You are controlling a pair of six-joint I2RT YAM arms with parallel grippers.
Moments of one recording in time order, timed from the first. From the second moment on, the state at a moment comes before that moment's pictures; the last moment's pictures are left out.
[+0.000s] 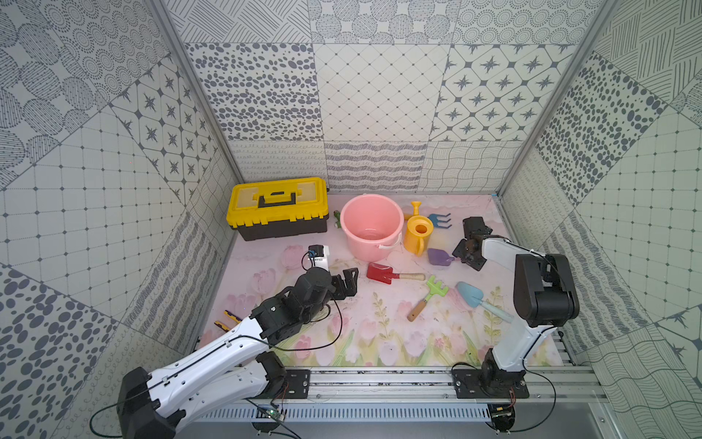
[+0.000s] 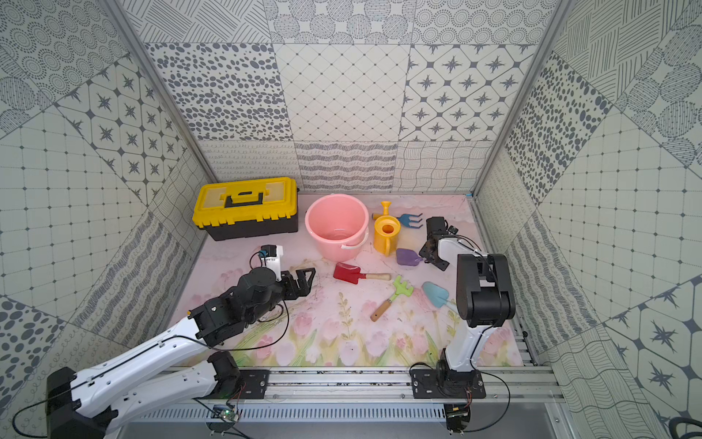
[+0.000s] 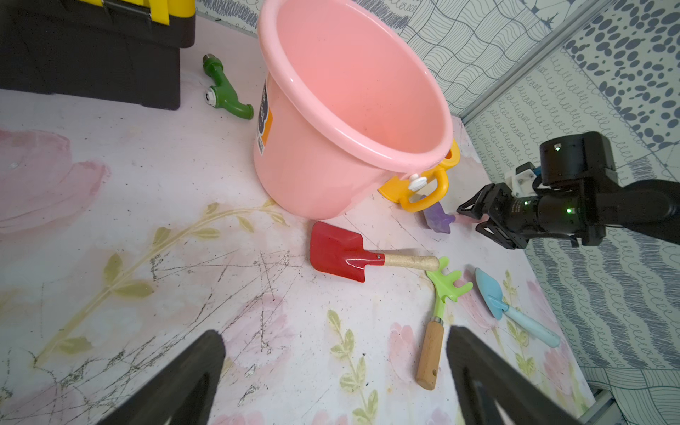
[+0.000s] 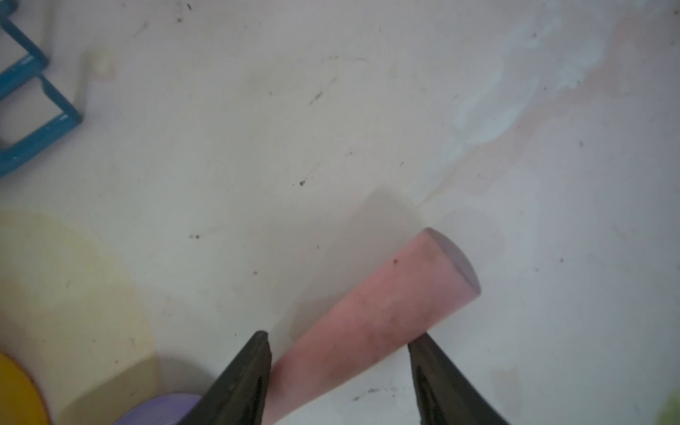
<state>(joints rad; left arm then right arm) -0.80 0.87 0.69 -0.32 -0.33 -0.70 0.03 1.77 1.05 -0.42 0.24 0.67</state>
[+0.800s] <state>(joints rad) -0.81 0.86 0.69 -0.32 -0.33 -0.70 0.06 1.76 1.08 -0.33 0.13 0.60</state>
